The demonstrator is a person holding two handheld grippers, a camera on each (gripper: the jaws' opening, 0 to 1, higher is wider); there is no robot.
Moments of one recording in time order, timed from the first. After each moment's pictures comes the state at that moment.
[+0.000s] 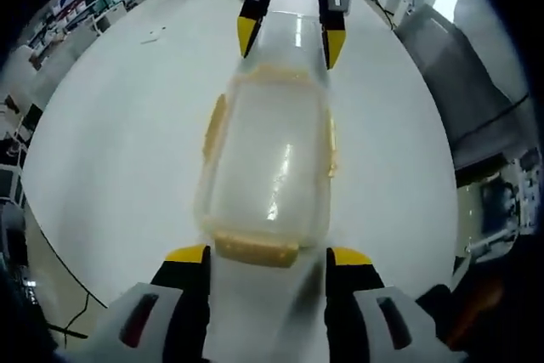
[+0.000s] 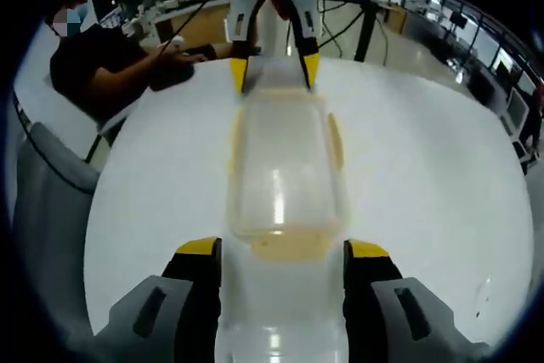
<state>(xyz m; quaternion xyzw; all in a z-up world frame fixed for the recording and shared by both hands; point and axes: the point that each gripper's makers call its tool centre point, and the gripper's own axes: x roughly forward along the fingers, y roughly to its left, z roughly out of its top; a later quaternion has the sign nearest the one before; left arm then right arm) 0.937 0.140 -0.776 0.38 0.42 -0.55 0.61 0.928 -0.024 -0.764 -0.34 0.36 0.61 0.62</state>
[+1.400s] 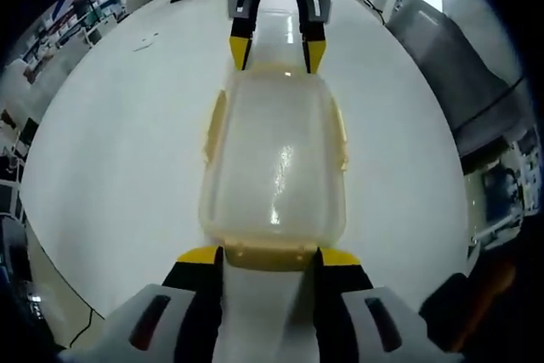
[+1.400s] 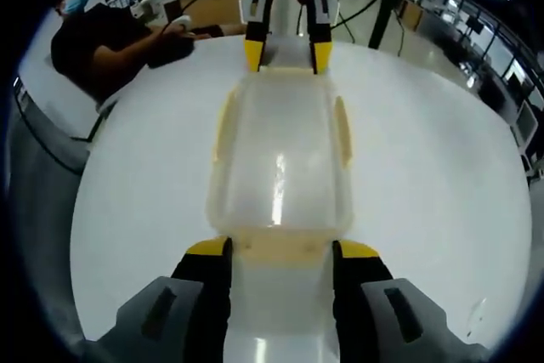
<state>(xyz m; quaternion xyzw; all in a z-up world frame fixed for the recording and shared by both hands) 0.945 0.139 -0.785 0.39 0.39 -0.57 0.61 0.936 -0.019 -0.787 -0.38 0.36 0.61 0.59</state>
